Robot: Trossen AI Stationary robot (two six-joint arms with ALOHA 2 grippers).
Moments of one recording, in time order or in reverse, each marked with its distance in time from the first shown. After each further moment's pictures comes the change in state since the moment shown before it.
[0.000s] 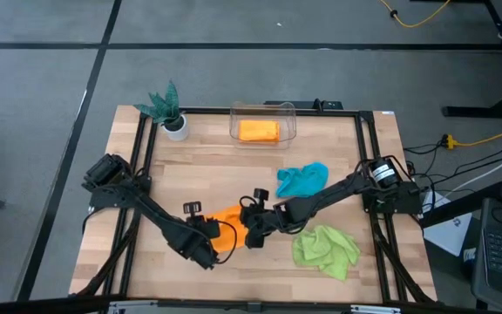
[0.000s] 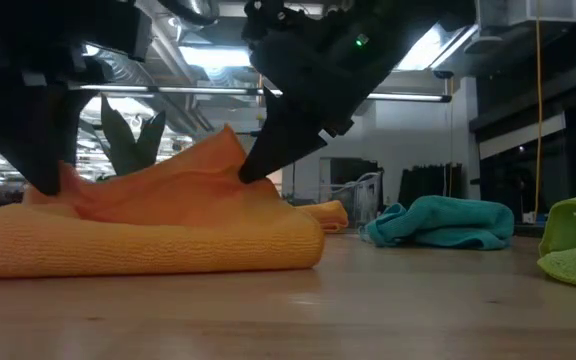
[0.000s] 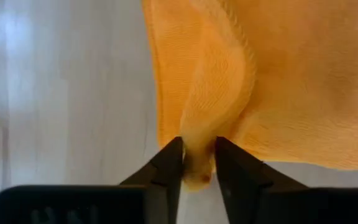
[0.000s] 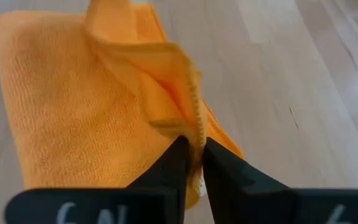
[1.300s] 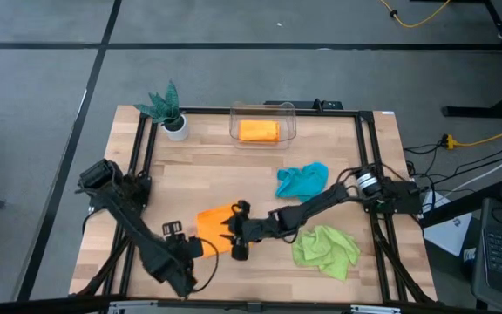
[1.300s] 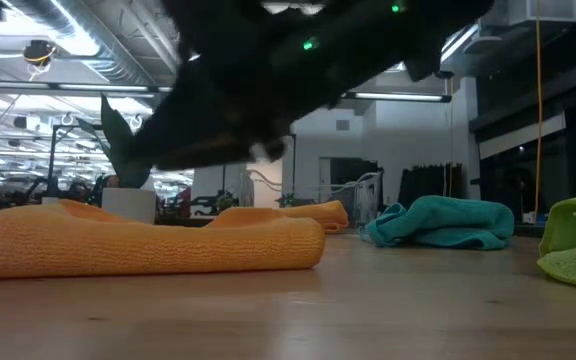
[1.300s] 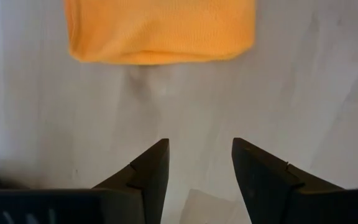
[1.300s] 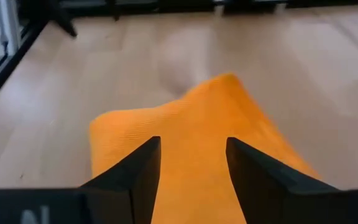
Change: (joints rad) left arm -0.200 -0.002 0.161 -0.163 0.184 -0.294; right arm 0.007 0.152 0.020 0.494 -0.105 -0.015
